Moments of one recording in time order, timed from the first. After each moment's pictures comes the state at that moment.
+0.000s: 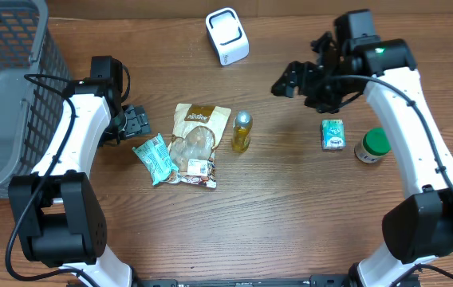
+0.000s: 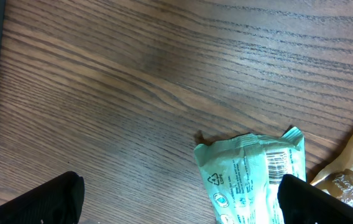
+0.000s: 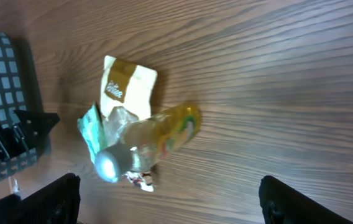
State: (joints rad) left arm 0.03 1.83 1.38 -0.98 -0.15 -0.33; right arm 0.18 1.81 1.74 -1.15 -0.46 0.39
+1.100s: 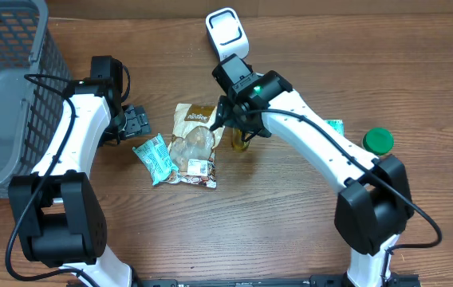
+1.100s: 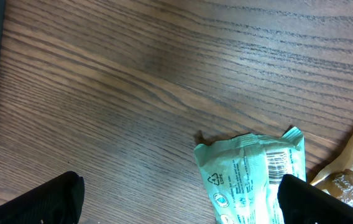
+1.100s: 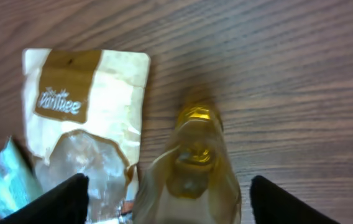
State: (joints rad) left arm 0.03 1.83 1.38 -0.98 -0.15 -0.33; right arm 0.62 2.00 1.73 -1.03 0.08 0.82
